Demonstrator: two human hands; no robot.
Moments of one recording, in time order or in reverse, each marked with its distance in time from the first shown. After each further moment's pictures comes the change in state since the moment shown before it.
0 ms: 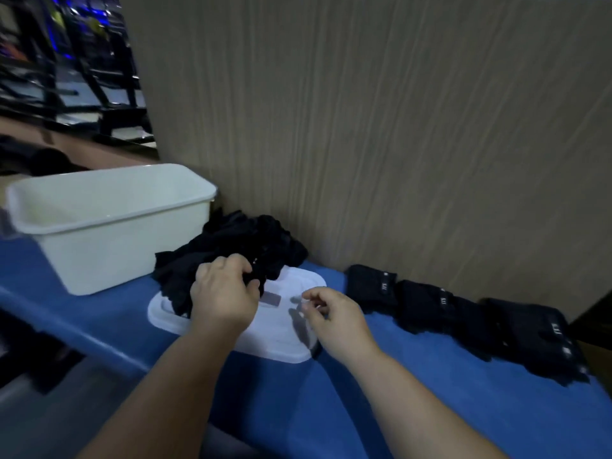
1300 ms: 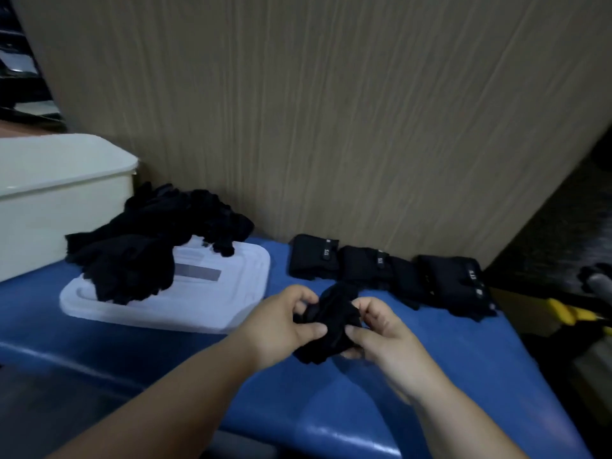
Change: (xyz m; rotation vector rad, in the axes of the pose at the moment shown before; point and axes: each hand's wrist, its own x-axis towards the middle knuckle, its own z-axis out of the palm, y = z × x) left_hand -0.078 0.080 0.057 -0.613 -0.784 0.177; right_hand -0.108 0.054 -0.084 0.699 0.007 0.195
